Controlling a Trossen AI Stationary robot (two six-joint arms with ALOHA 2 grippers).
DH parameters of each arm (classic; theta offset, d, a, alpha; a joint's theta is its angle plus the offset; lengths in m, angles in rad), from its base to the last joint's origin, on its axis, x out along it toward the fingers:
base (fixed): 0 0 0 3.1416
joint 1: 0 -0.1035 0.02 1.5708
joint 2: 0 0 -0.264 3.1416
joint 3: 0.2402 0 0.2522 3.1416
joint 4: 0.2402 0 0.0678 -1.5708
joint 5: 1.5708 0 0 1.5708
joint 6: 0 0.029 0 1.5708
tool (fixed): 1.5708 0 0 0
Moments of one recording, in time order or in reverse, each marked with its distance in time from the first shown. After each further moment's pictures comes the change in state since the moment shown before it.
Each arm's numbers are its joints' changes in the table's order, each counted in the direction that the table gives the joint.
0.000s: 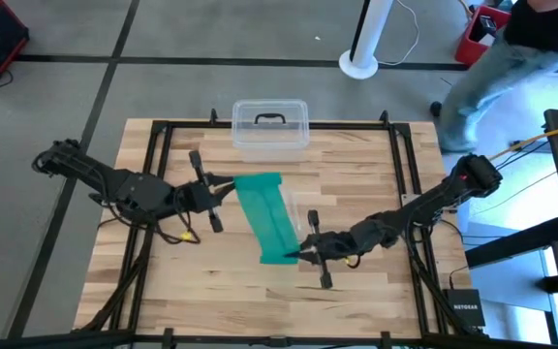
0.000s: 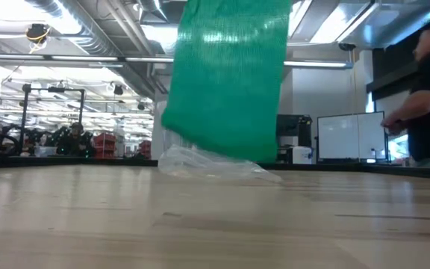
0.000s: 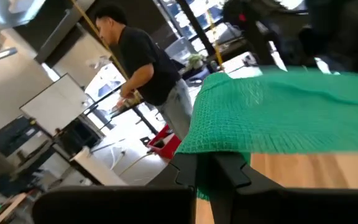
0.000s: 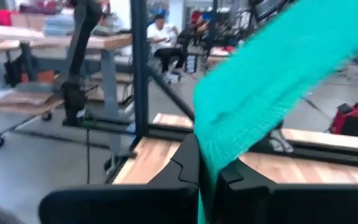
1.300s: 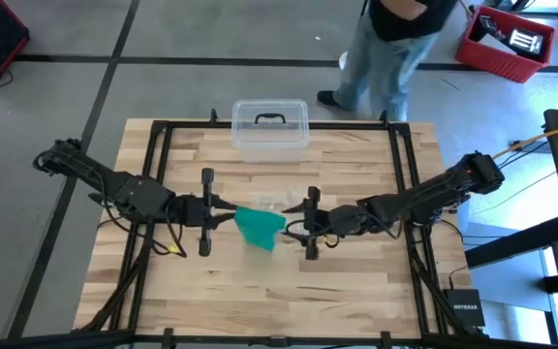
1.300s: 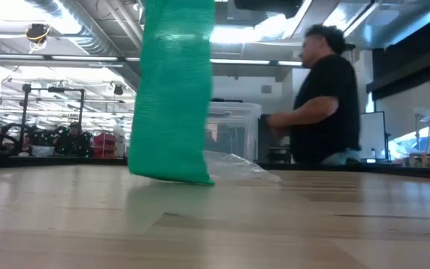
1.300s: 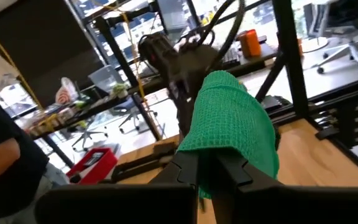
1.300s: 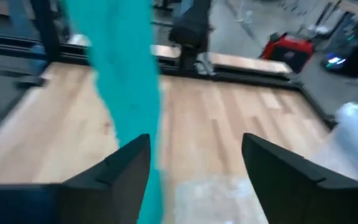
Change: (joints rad) left arm 0.042 0.007 0.000 0.011 0.327 -0.168; right arm 0.129 -0.037 0.112 0.502 0.105 0.042
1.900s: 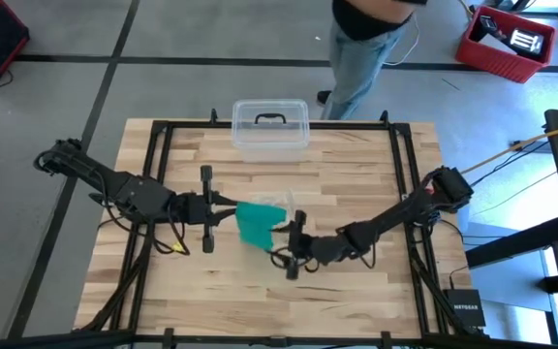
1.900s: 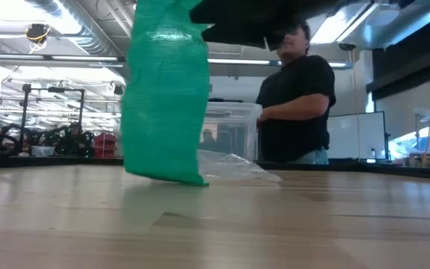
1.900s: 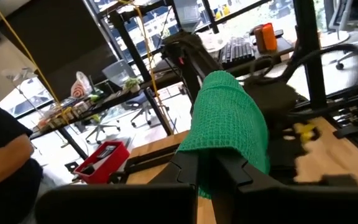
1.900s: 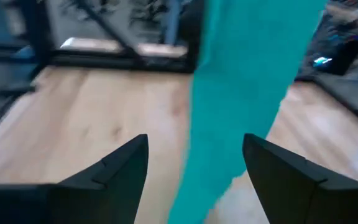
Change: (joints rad) left arm 0.001 0.000 0.000 -0.001 -0.059 0.003; right arm -0.078 0.324 -0.004 -0.411 0.197 0.038
